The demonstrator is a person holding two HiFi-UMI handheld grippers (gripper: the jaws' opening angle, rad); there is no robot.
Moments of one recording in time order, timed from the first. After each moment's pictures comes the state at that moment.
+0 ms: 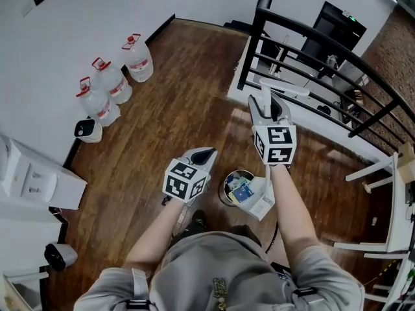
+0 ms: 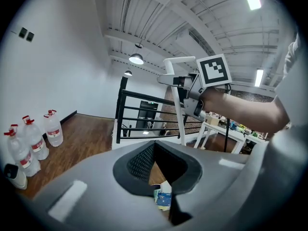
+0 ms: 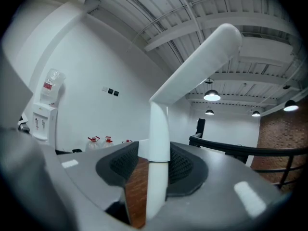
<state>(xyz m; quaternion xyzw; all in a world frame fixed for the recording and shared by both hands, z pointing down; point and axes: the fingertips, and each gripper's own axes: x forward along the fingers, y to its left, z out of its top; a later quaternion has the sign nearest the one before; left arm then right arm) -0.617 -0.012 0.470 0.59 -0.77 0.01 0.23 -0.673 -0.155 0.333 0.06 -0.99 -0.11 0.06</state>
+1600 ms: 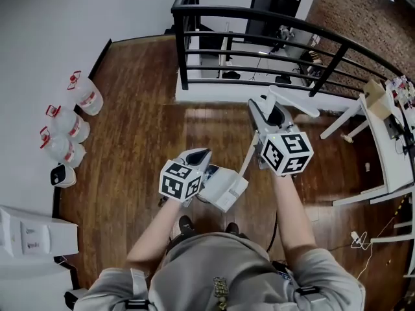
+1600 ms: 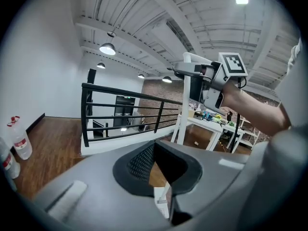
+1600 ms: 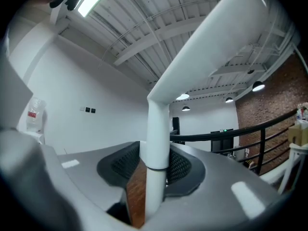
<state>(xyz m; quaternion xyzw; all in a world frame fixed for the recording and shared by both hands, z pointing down) -0.478 -0.165 0.463 0.70 -0.68 0.06 0.22 -0.447 -0.291 0.292 0.16 -0.99 0.01 0.00</state>
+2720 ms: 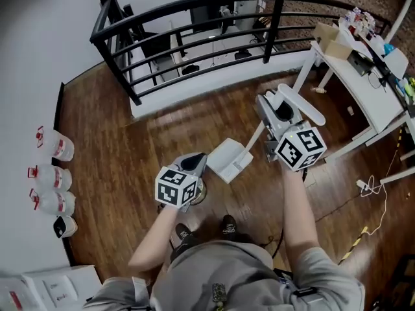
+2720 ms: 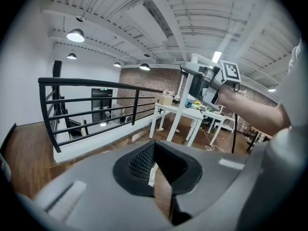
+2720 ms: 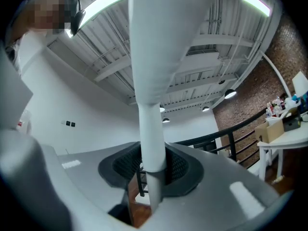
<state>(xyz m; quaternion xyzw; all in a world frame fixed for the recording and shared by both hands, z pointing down) -0.316 -0.289 0.481 0.78 -0.57 0.13 0.23 -0.205 -0.432 0.298 0.26 -0.96 0.04 -0.09</state>
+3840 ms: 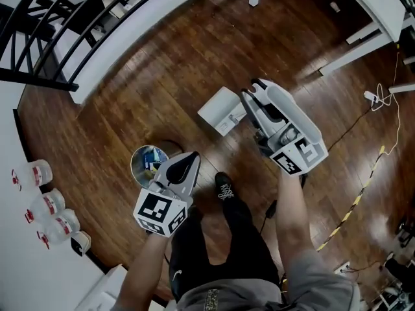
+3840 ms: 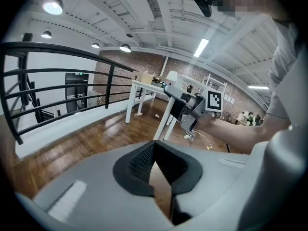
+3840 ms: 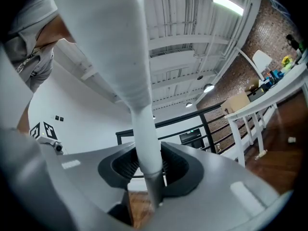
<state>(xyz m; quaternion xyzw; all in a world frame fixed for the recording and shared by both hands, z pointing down) -0.141 -0.368 0.680 0.84 -0.44 0.16 0.26 -0.037 -0.503 0.593 0.32 -0.94 0.09 -0.10</state>
